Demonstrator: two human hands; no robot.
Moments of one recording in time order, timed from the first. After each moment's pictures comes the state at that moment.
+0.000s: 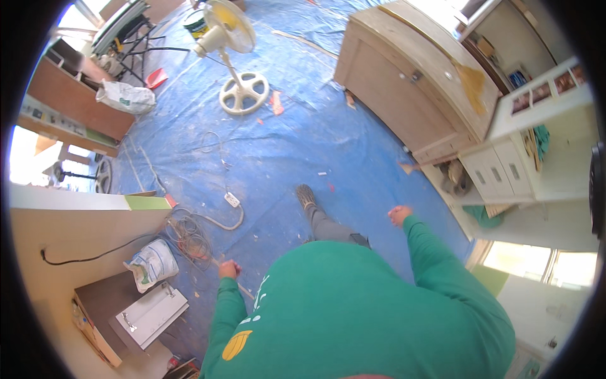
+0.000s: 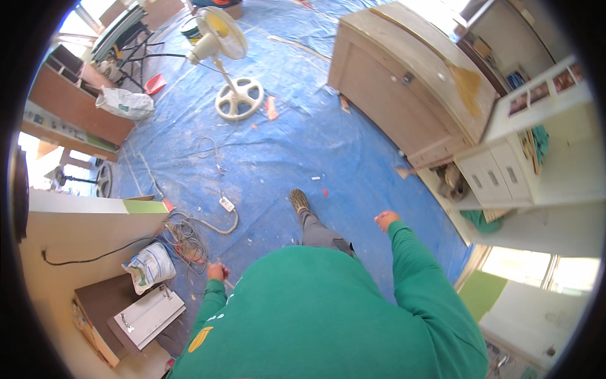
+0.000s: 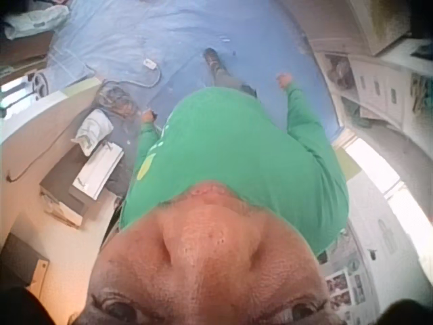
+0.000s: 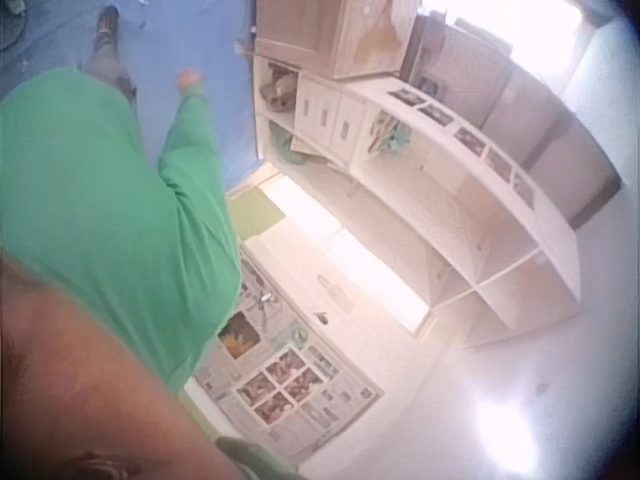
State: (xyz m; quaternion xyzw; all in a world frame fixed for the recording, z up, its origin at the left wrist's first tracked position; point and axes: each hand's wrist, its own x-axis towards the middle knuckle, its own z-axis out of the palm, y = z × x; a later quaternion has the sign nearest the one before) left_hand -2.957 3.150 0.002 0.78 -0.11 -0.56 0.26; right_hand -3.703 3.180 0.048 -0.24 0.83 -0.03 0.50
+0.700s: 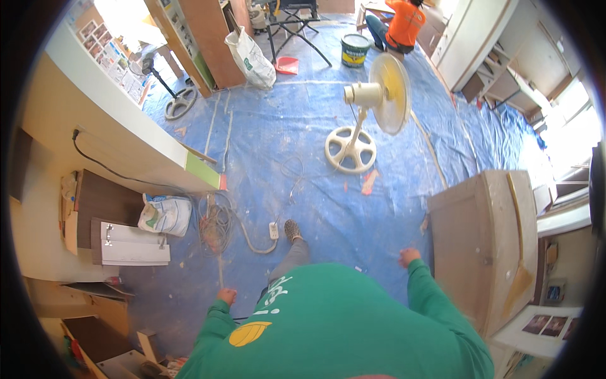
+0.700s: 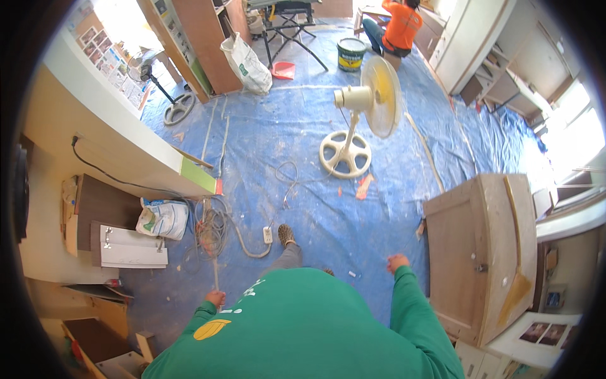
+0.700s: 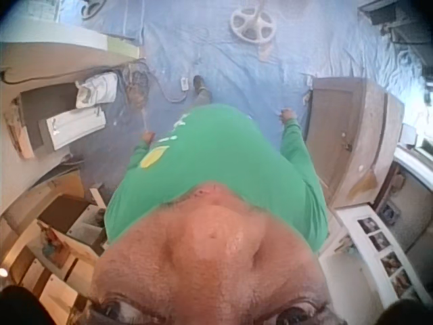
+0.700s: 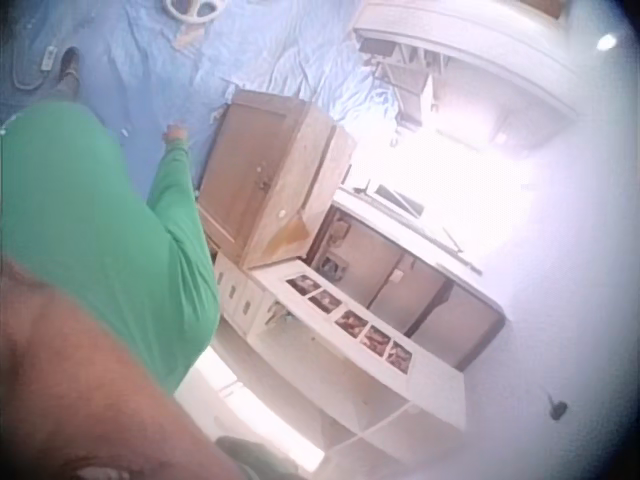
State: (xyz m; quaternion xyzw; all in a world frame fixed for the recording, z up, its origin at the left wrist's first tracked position) left_hand -2.917 3.136 0.016 0.85 -0.12 -0.50 0.13; right_hand -3.652 2.694 -0.017 -0.60 0.64 0.07 0.47
